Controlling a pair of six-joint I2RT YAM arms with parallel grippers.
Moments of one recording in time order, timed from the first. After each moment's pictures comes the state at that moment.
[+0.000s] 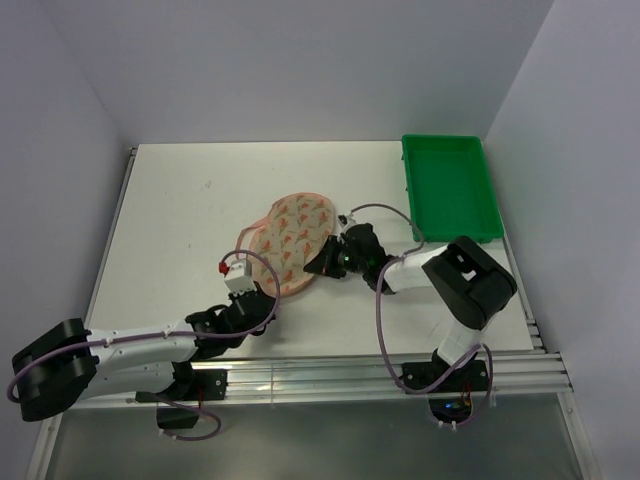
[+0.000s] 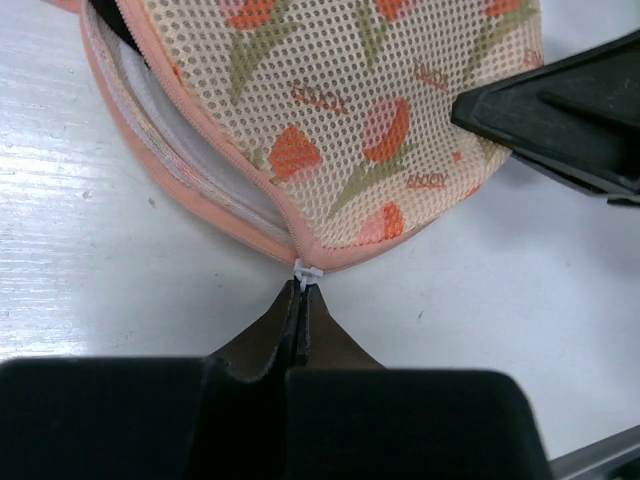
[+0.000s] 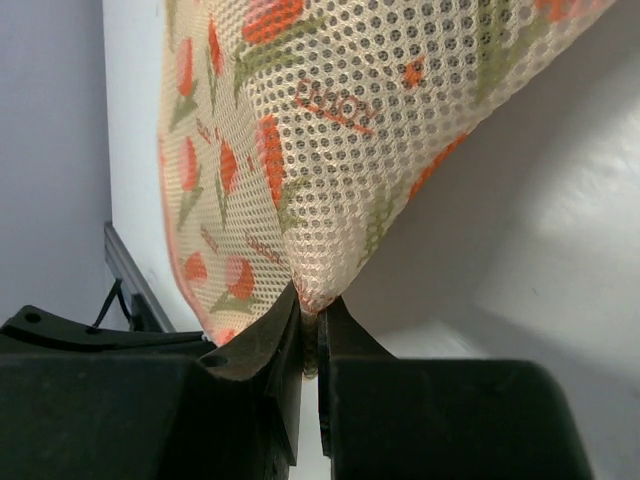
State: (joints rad) left arm -1.07 1.06 0.27 0.09 -0.59 -1.05; right arm 0.64 1.72 0.61 0.59 -0.29 0.90
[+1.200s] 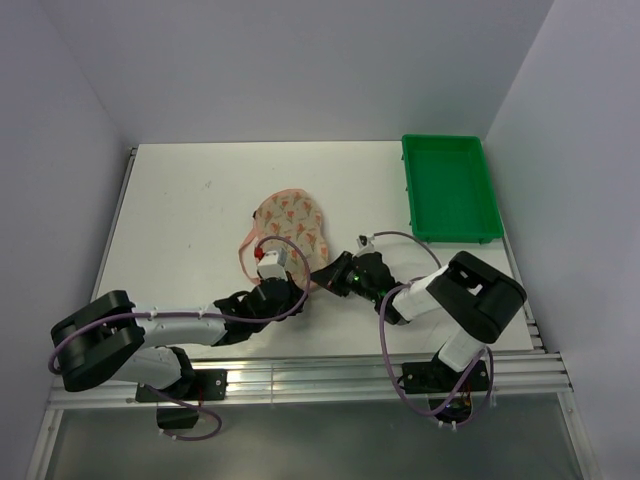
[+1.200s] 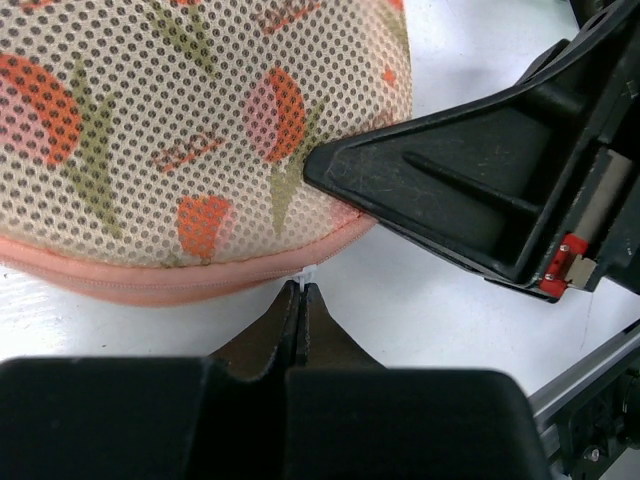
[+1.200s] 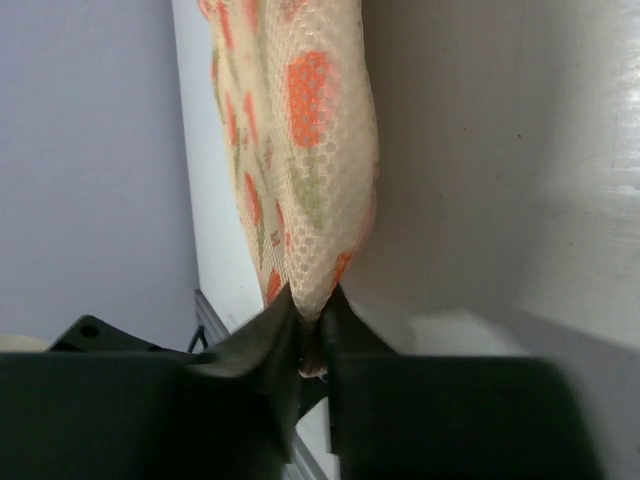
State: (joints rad) left arm -1.06 1.33 0.43 0.33 -0.39 -0.92; right arm 0.75 1.63 0.37 0.88 -0.07 1.23
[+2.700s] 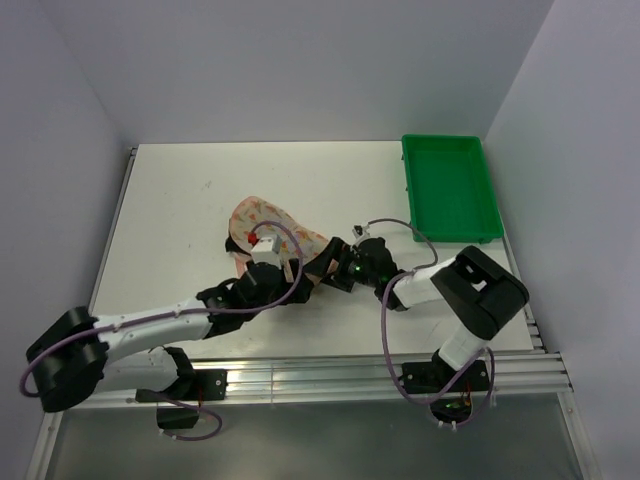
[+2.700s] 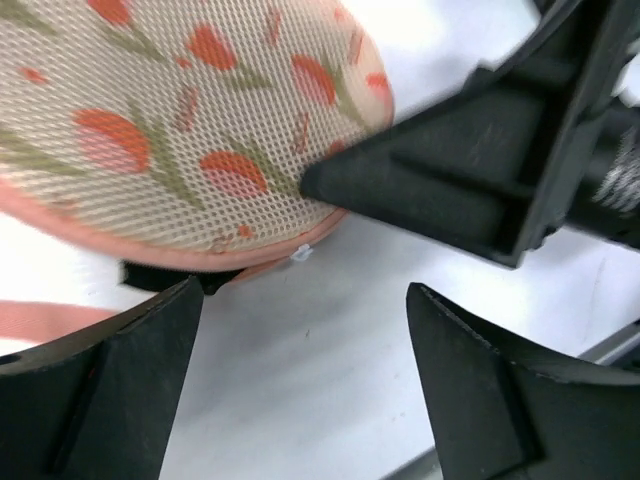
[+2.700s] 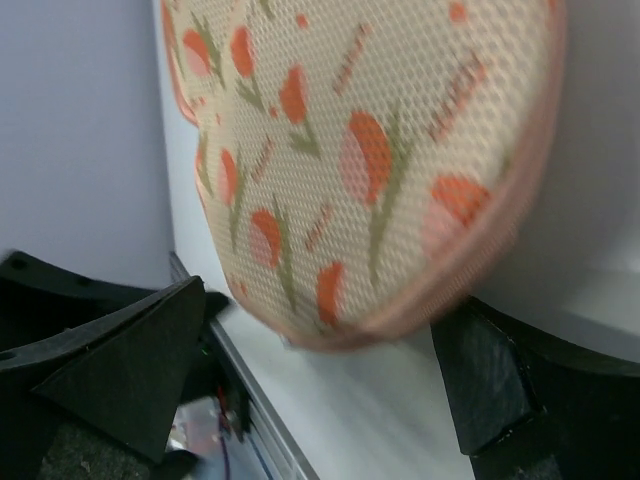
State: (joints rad) left arm -0.99 1.21 0.53 0.10 -0.34 -0.80; right arm 0.65 1.66 0.47 0.76 -0.27 1.11
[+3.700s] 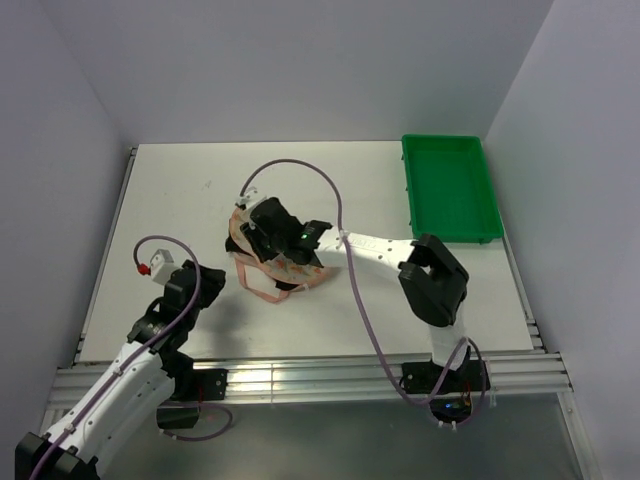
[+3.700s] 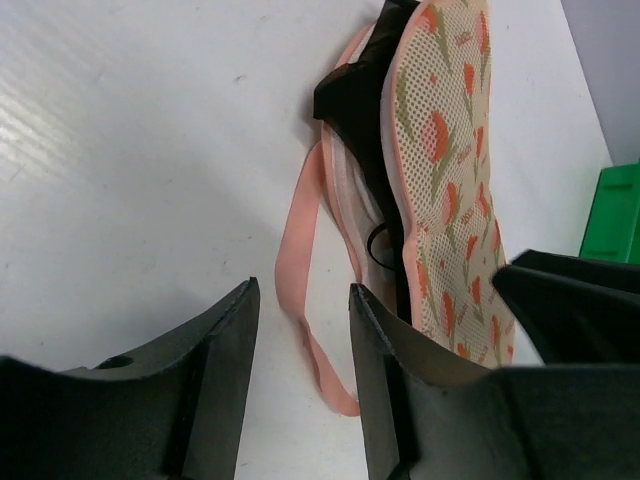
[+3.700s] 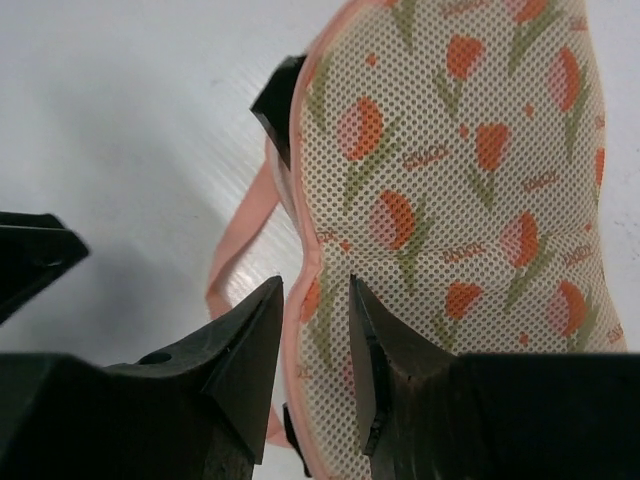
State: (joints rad) left arm -0.42 0.56 0.28 -0.30 -0.37 -1.11; right arm 0.98 1.91 1.47 -0.20 0.12 0.20
